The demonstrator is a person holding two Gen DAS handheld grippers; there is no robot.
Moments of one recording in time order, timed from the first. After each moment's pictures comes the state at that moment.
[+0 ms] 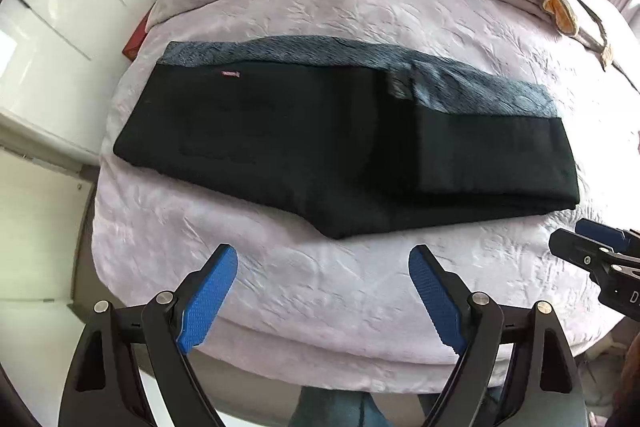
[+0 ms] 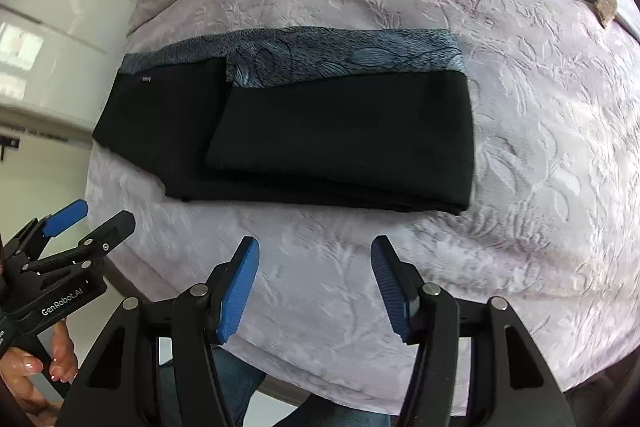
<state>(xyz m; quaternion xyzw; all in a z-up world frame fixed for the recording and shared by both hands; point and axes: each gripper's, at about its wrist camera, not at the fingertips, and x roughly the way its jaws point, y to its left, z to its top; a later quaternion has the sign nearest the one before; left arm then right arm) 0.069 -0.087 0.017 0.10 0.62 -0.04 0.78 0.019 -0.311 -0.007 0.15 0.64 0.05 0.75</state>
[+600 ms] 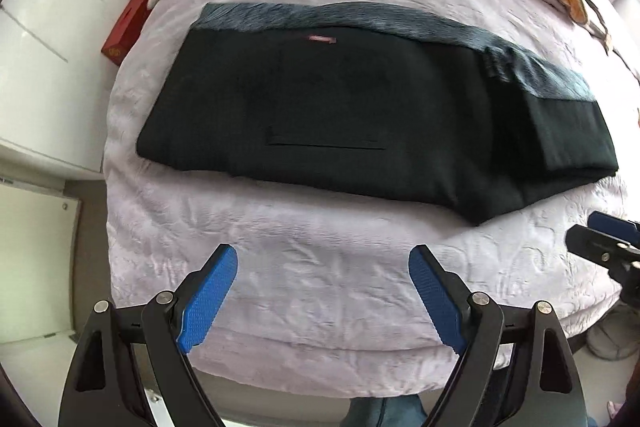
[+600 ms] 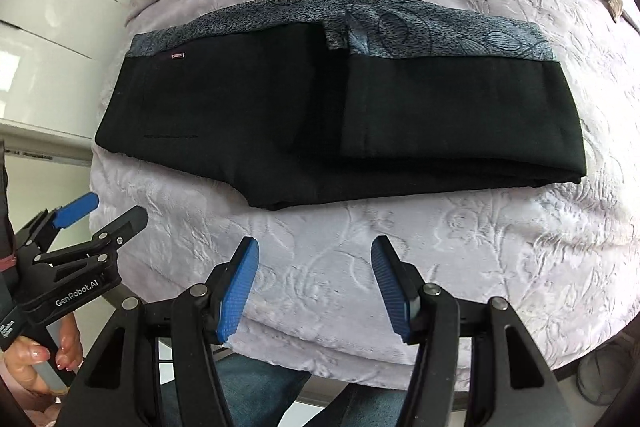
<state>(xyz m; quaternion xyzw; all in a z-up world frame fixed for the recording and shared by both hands) 0.107 0.045 -0.022 0.10 0.64 -0.09 0.76 0.043 -0.172 -0.019 0.16 0.65 0.00 0.74</state>
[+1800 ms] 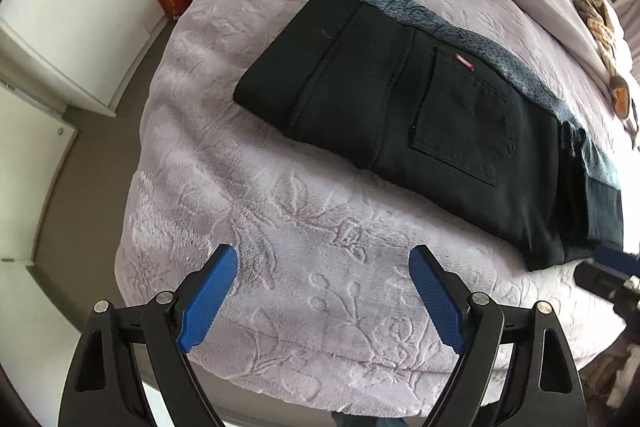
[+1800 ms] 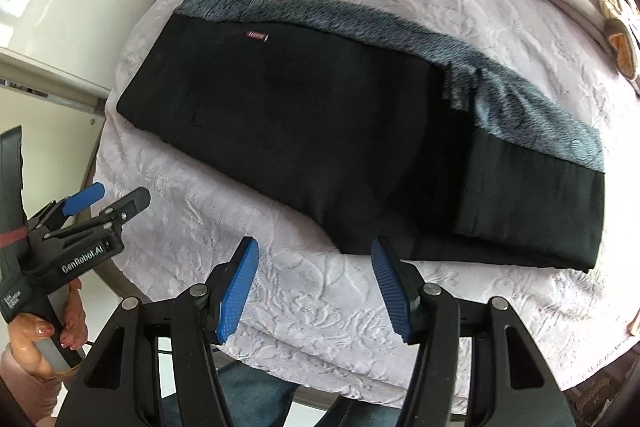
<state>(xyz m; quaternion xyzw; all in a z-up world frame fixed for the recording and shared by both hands) 0.127 0.156 -0.052 -0.03 0.64 -0.04 0.76 0.104 -0.081 -0.016 0.06 0.68 0.06 0.73</state>
